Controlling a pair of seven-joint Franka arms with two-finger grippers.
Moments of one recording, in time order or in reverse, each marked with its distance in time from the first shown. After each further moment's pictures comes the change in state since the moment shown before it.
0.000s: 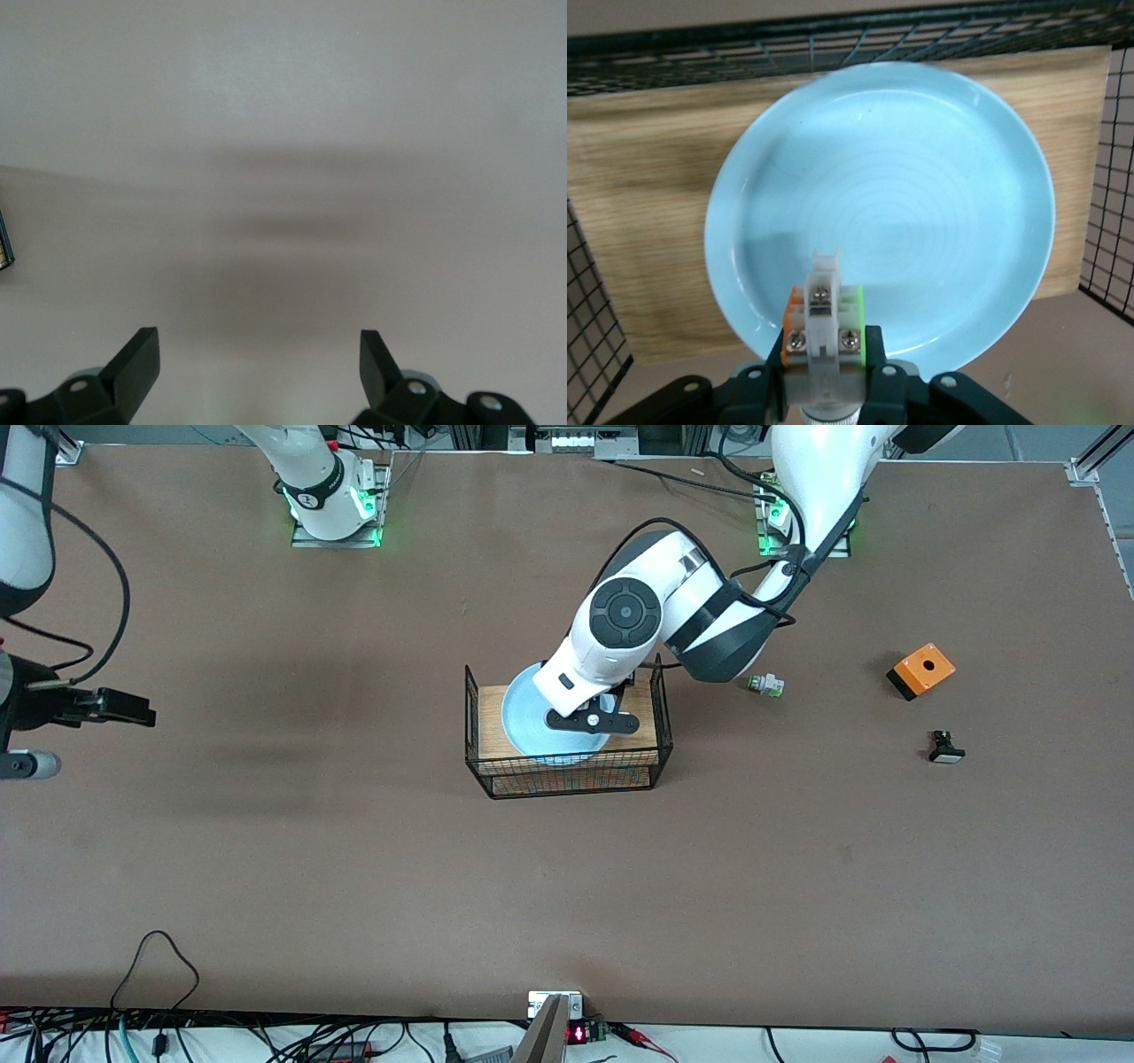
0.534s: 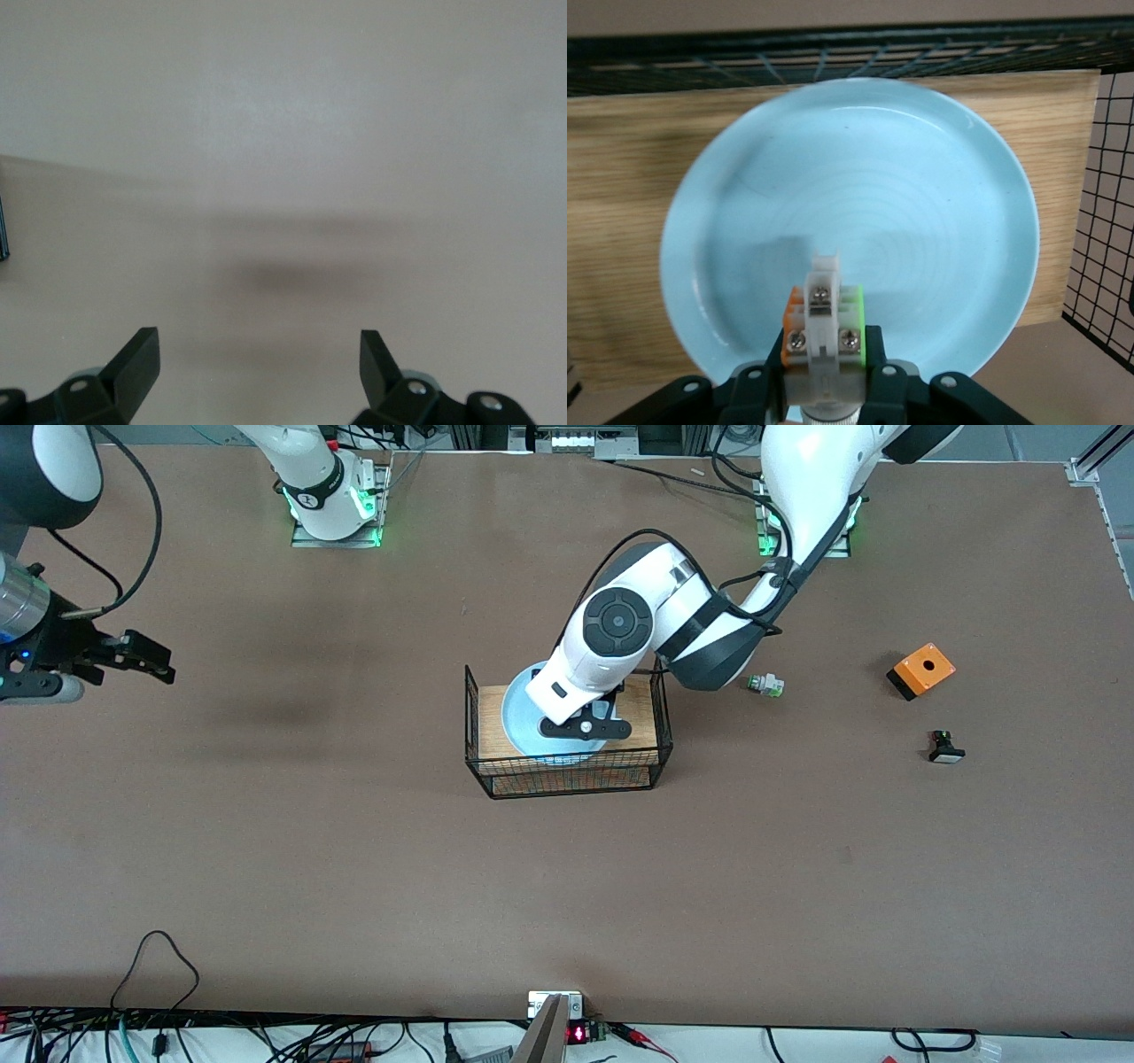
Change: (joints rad) left arm -0.023 0.044 0.004 0.026 0.000 0.040 -0.033; right arm -0.001 -0.320 0.002 -0.467 0.000 0.267 0.000
